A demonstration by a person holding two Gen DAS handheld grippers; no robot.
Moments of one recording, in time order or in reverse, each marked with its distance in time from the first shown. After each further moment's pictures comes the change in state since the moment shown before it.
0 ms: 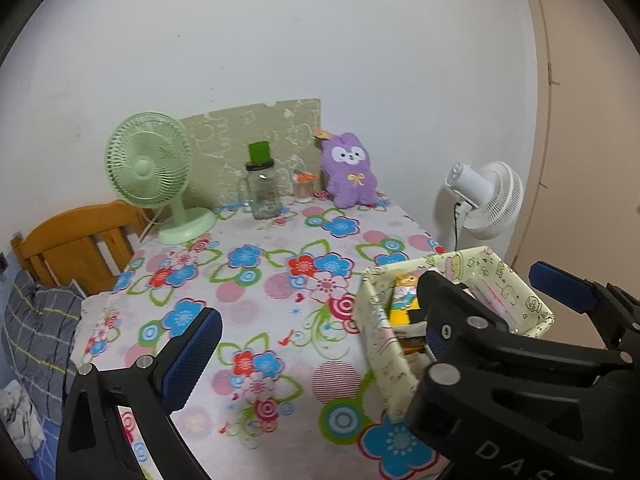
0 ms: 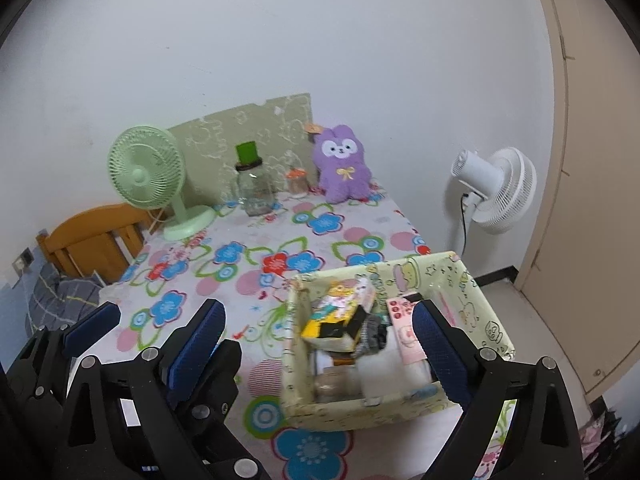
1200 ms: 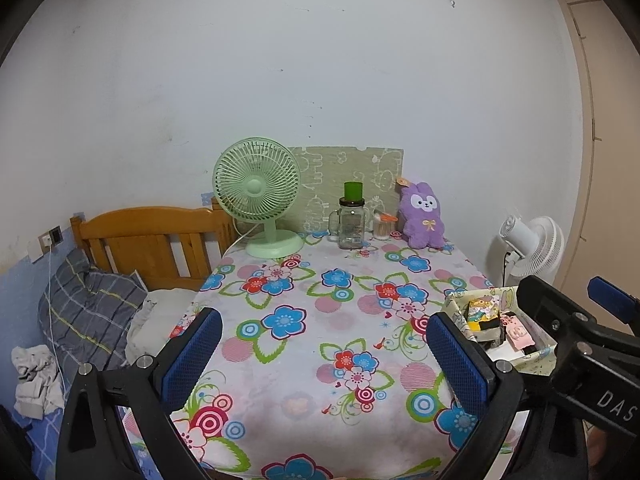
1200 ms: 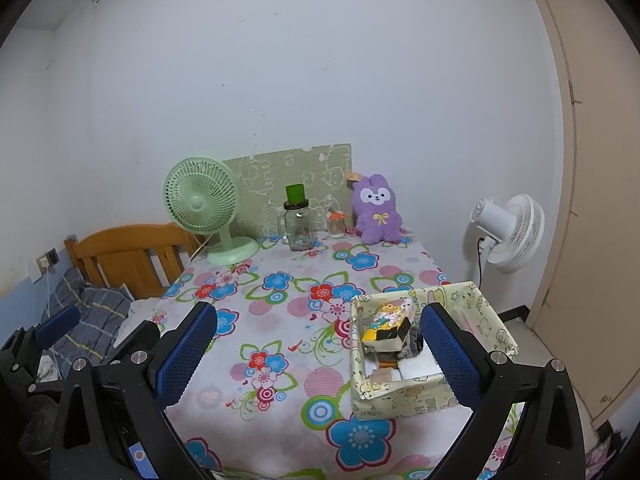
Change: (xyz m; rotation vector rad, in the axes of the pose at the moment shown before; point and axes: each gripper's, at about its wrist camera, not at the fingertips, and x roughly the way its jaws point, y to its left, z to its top) left arm -0.090 0.087 -0.024 -0.130 -0.144 0.167; right arm -0.080 0.054 -0.014 -0.057 -0.159 0.061
